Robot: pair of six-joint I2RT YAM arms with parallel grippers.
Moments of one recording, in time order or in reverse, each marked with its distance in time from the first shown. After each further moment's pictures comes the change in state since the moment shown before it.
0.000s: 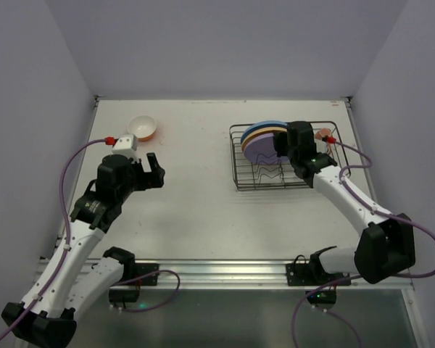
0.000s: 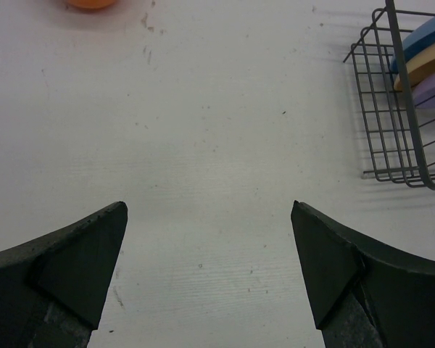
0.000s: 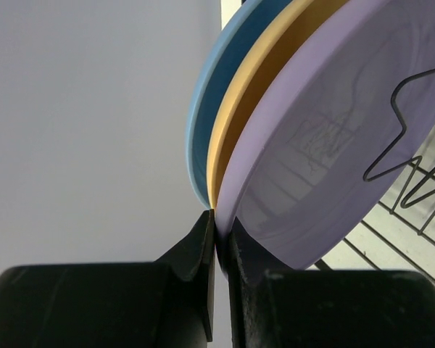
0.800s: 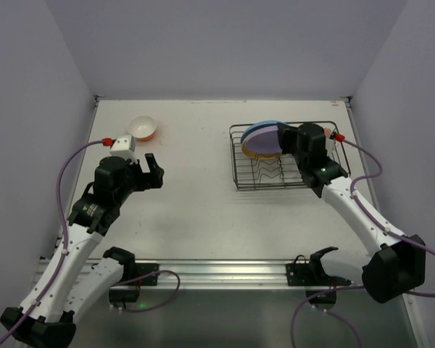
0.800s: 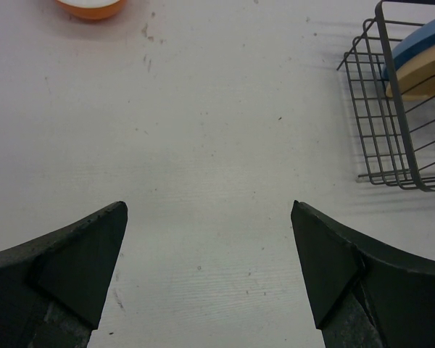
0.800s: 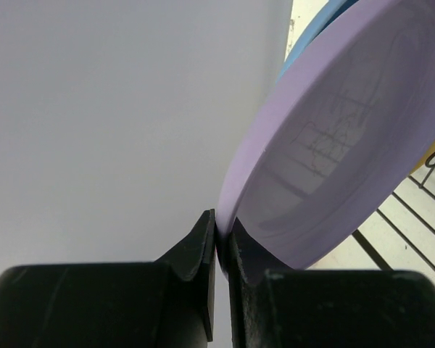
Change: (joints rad) left arm -0.005 -0.034 0.000 0.000 -0.007 0.000; right arm 0.000 -0.143 -0.045 0.092 -0.003 -0.064
